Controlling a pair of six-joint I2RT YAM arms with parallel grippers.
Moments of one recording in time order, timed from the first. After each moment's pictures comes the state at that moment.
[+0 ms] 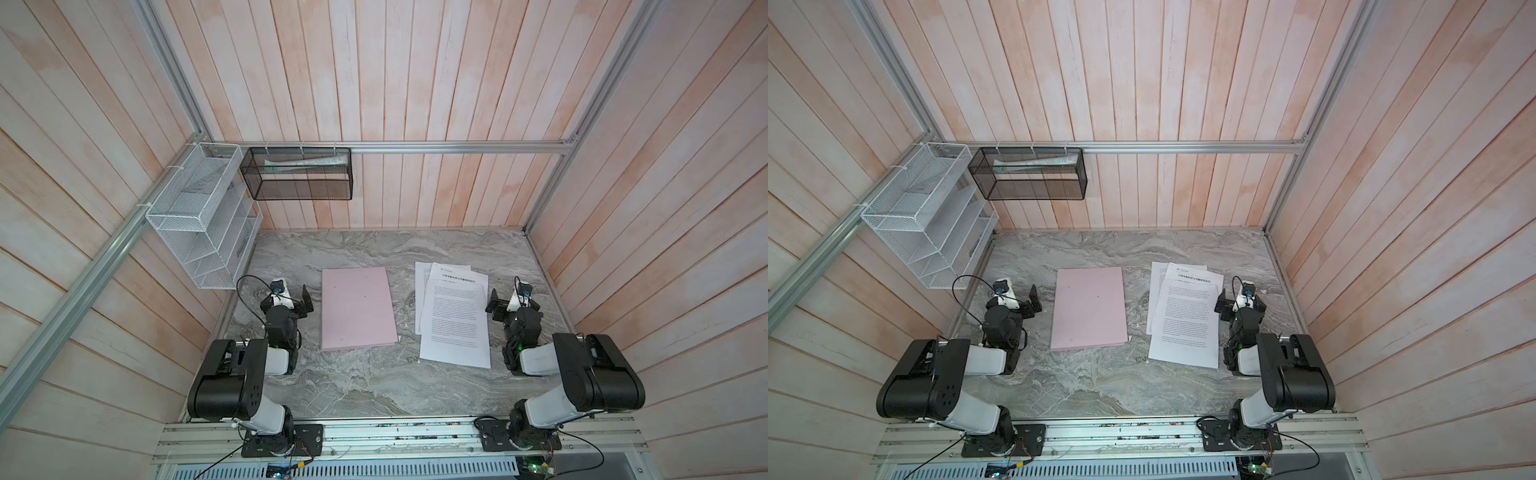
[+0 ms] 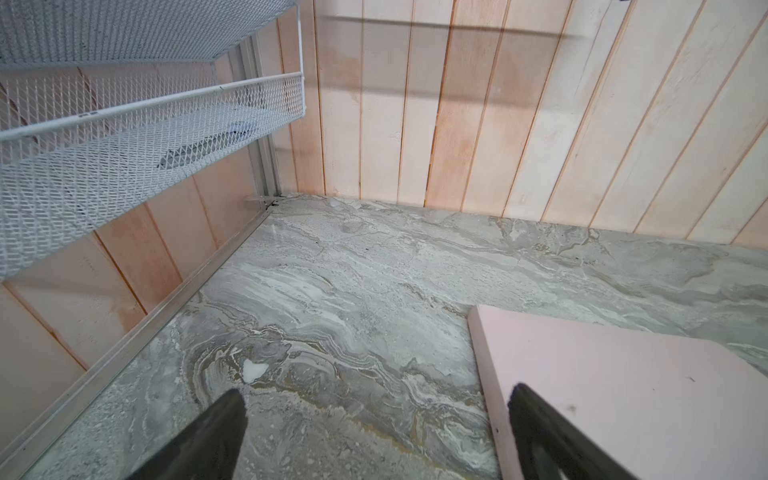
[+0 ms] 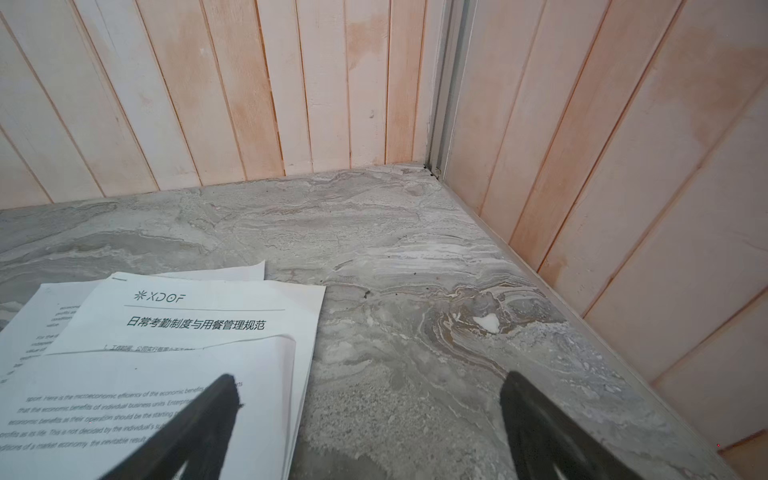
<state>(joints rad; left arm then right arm) 0.00 1.53 0.28 1.10 -0.17 -0.06 0.00 1.53 0.22 1.14 0.19 0.05</state>
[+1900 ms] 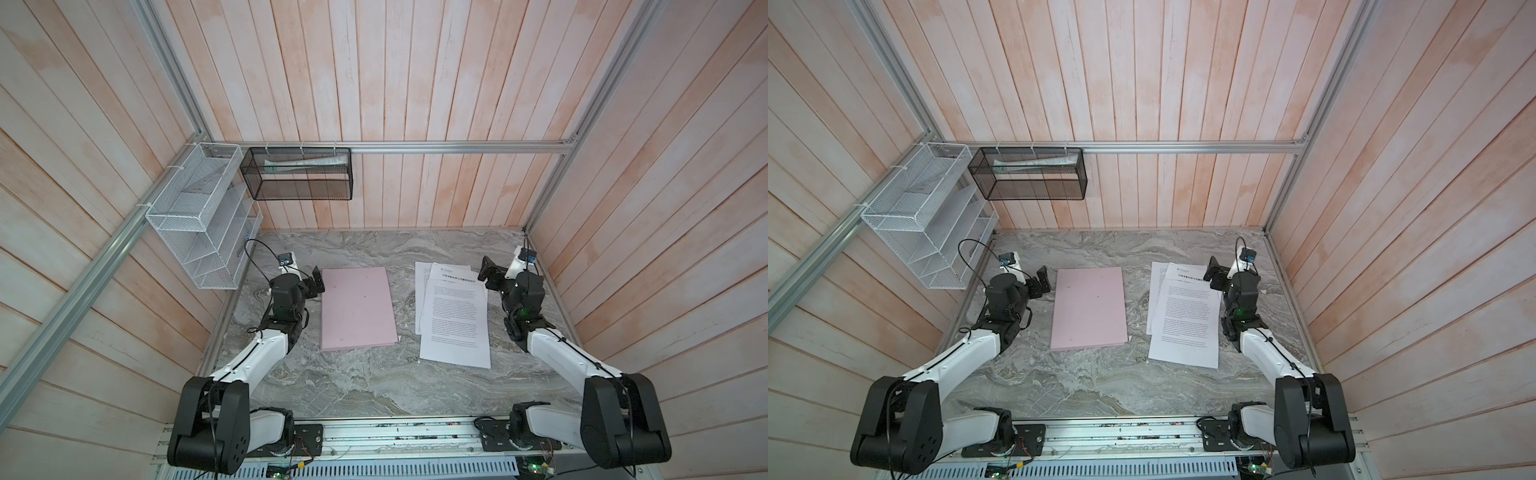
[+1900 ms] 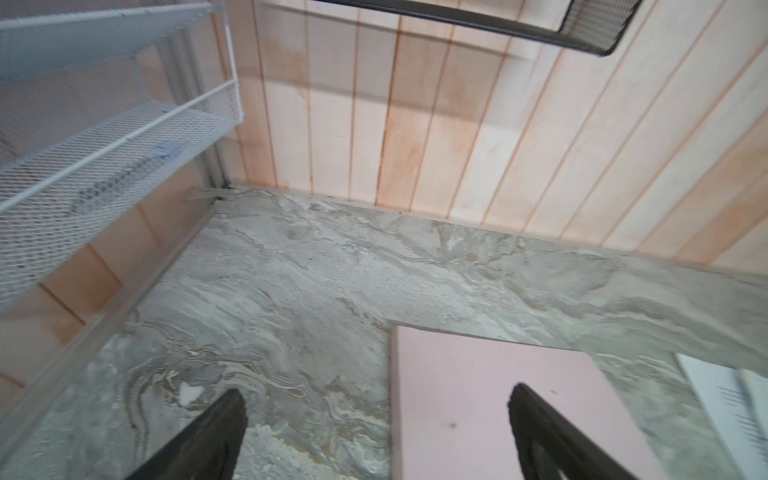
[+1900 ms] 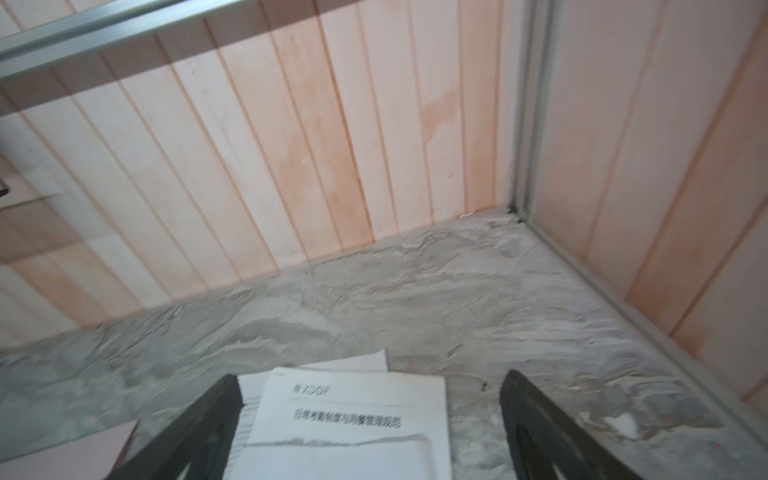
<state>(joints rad) -0.13 1.25 0.63 0.30 -0.14 -0.23 0.15 1.26 0.63 0.45 0.09 0.31</state>
